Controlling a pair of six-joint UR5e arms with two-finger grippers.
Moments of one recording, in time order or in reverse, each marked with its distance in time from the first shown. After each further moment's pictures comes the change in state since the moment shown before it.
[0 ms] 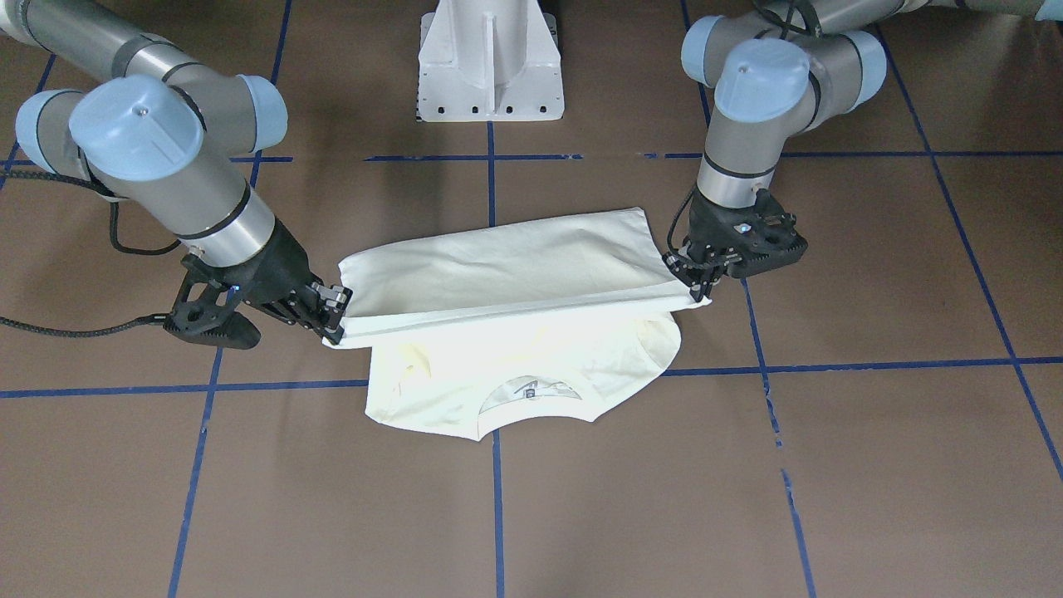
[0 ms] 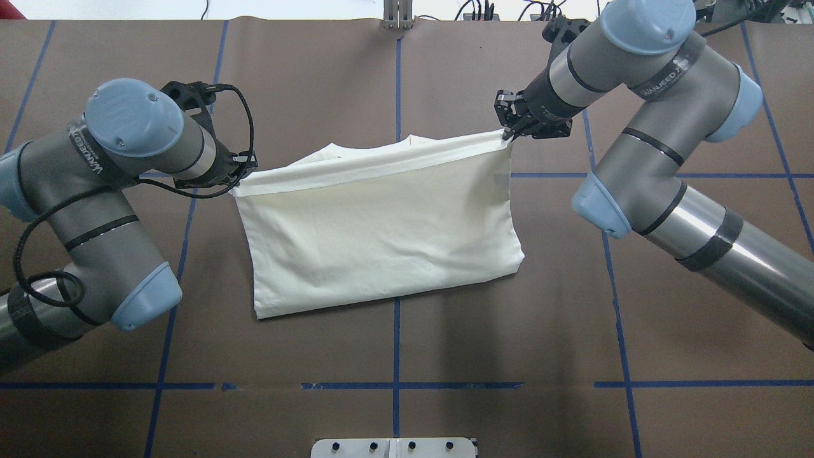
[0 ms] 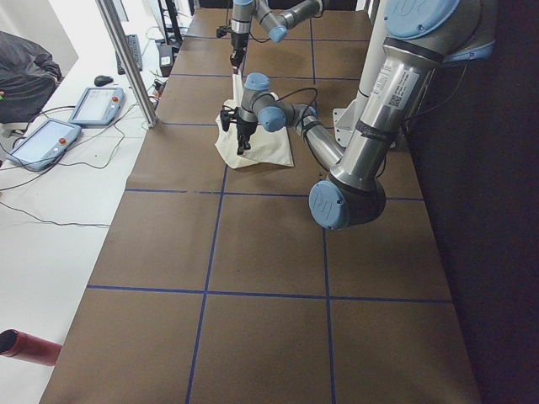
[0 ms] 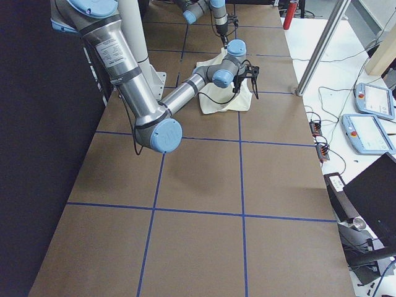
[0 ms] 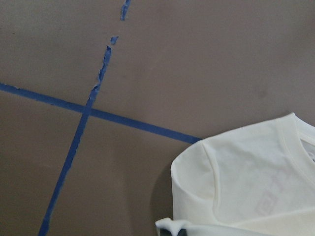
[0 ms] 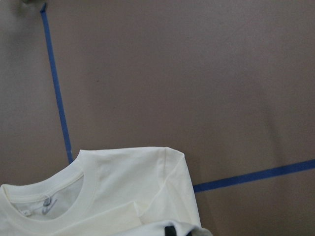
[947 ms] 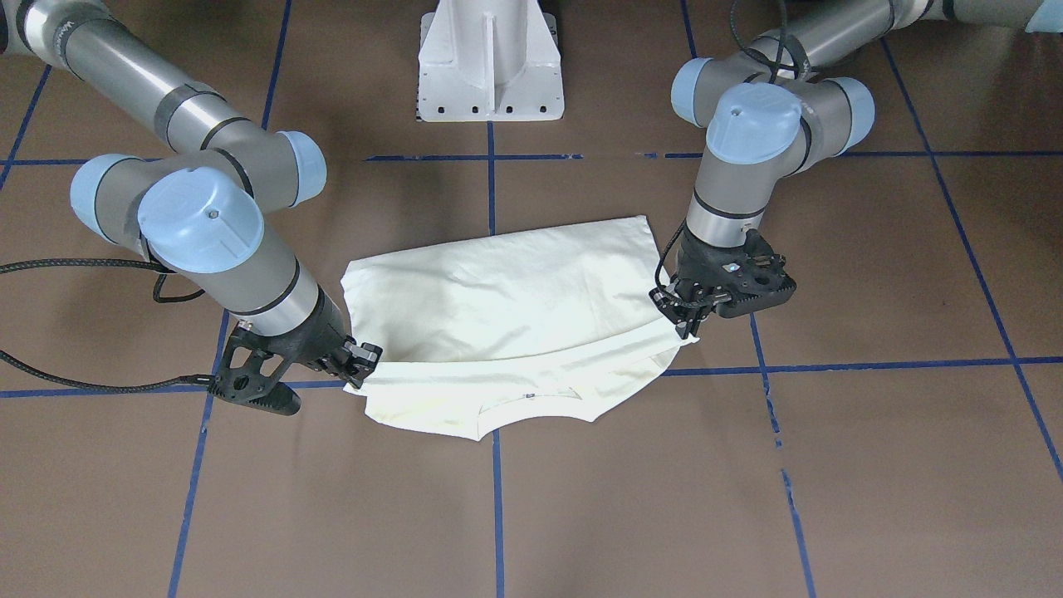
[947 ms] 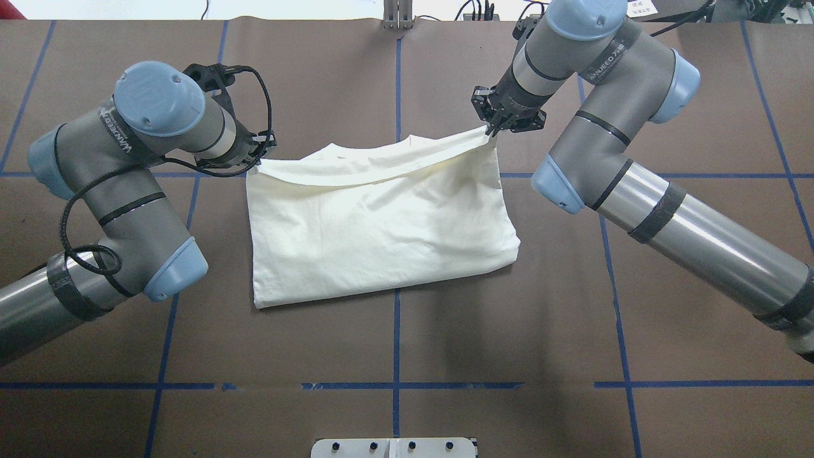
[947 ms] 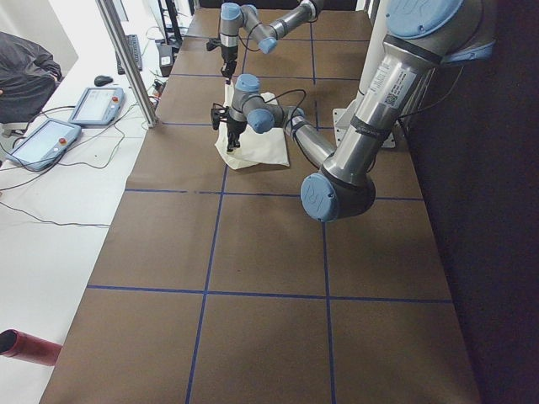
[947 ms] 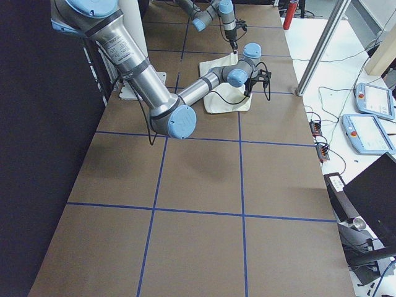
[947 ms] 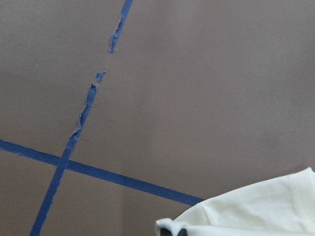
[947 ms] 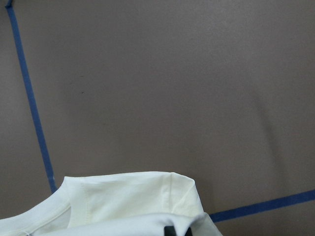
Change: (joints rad) left arm -0.011 -0.077 0.098 -0.067 -0.002 -0.001; right arm -0.017 0.107 -0.186 0.001 0.000 -0.006
